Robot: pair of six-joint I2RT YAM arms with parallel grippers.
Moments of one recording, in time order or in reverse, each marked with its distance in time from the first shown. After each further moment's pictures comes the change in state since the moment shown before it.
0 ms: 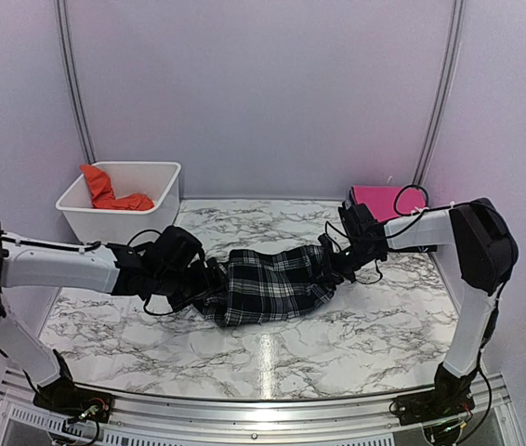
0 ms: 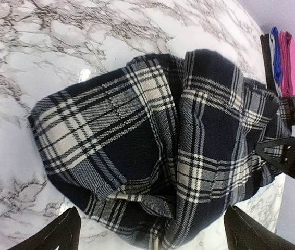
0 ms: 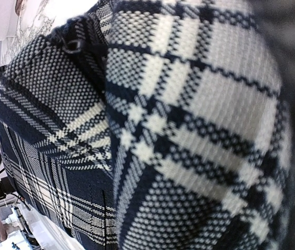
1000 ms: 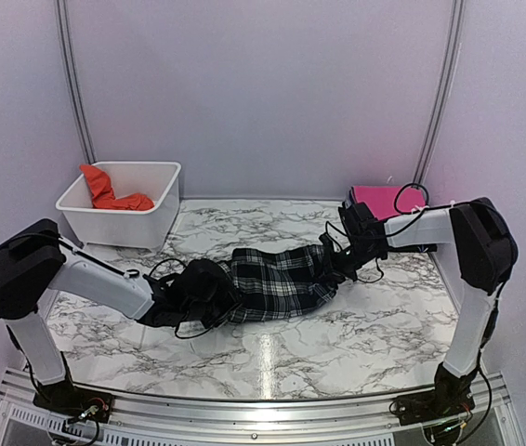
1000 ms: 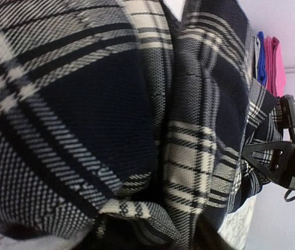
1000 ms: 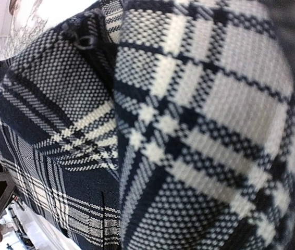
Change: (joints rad) left arm -0.118 0.196 -0.086 0.430 -0.061 -0.257; right arm -0.003 0.003 0.013 -0.029 0.025 -0.026
